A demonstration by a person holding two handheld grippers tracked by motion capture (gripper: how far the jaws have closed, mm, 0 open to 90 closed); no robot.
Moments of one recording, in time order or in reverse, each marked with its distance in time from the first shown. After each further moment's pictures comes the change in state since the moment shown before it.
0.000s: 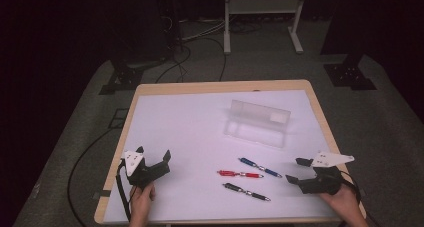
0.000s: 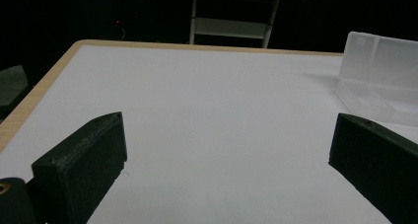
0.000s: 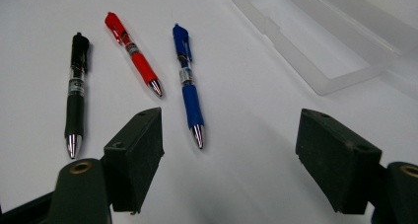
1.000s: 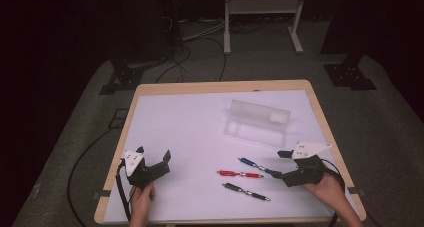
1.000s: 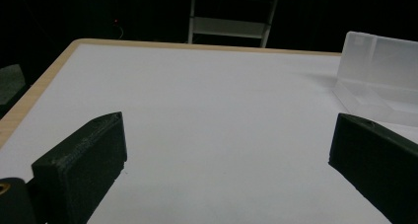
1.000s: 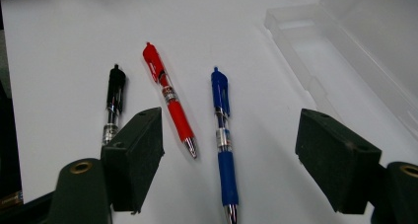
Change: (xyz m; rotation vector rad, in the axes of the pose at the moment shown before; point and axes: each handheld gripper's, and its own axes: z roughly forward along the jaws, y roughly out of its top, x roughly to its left) left arm 0.001 0.000 0.000 0.001 -0.007 -0.006; right arm 0.018 0.052 0.025 0.028 0.092 -0.118
